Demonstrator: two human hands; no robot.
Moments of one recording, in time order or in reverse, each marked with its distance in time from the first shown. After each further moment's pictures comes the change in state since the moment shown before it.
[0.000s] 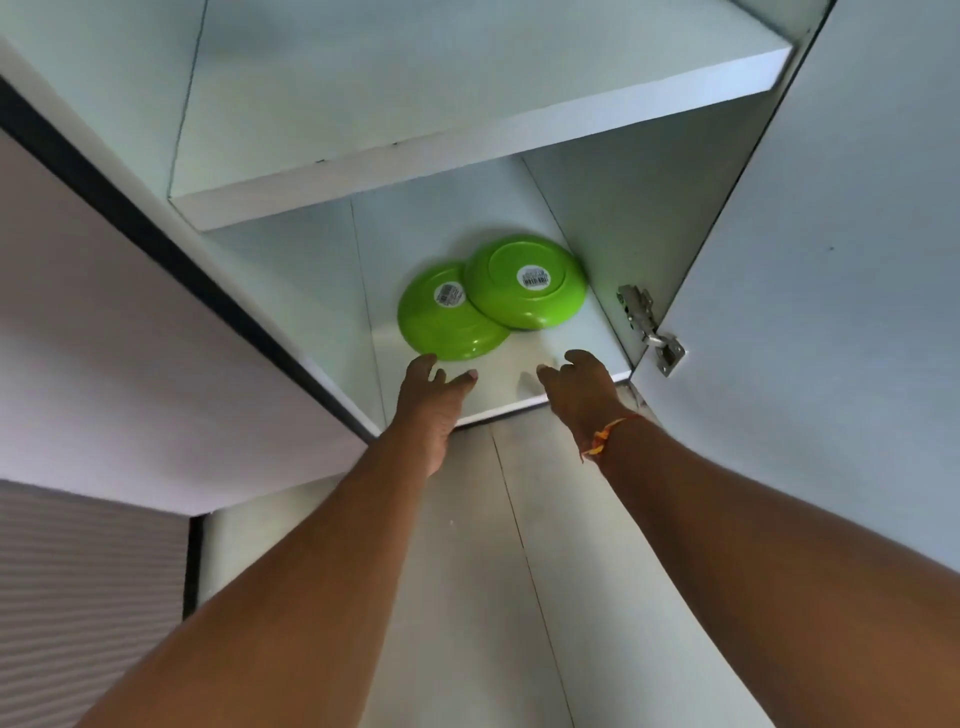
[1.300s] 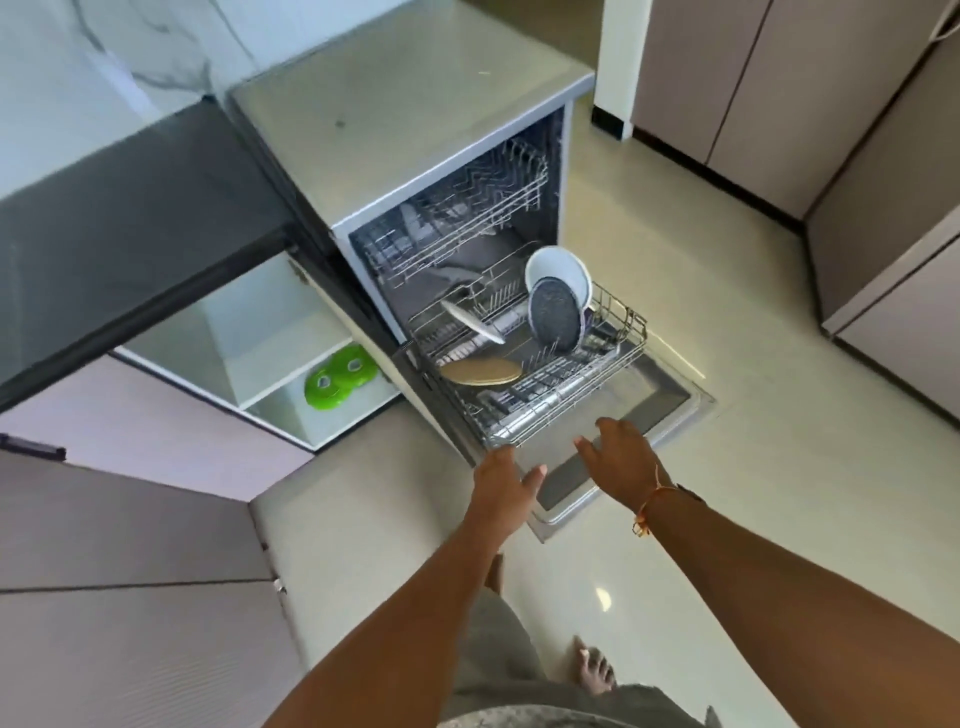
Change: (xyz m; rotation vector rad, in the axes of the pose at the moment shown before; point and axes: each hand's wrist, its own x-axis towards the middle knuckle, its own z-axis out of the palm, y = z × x) left_hand -0.817 0.254 0.234 1.017 -0.484 0.301; right_hand -0.659 0.038 -0.623 -0.387 0.197 0.007
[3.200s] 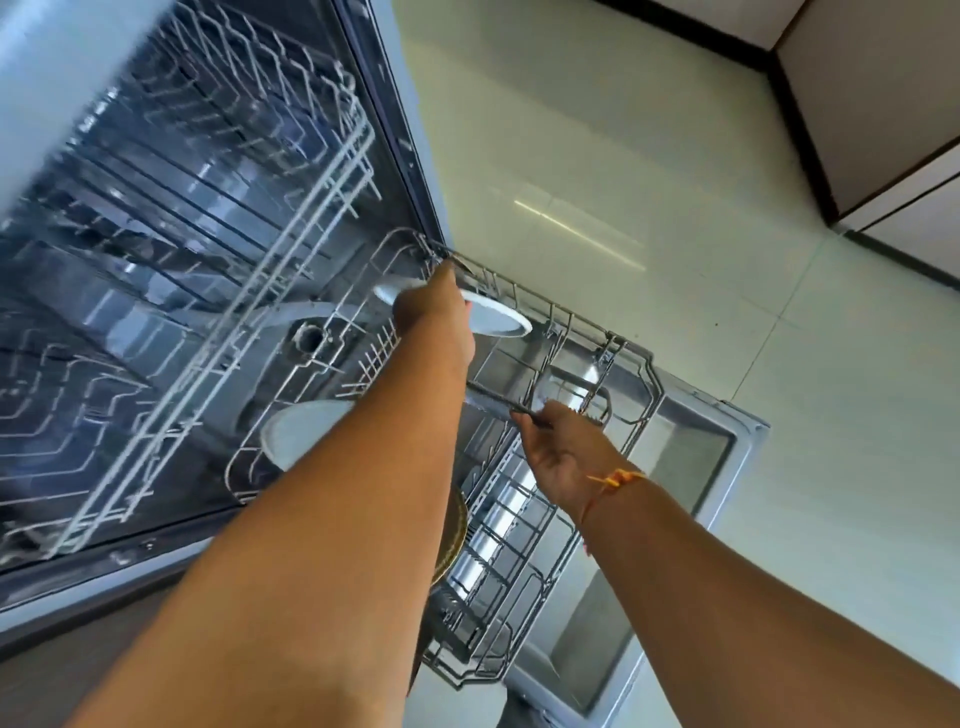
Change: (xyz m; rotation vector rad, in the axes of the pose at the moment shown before) left_hand 0.651 0.154 0.033 -0.895 0.104 -0.493; right_hand 0.471 0.005 0.043 2.046 0.167 1.110
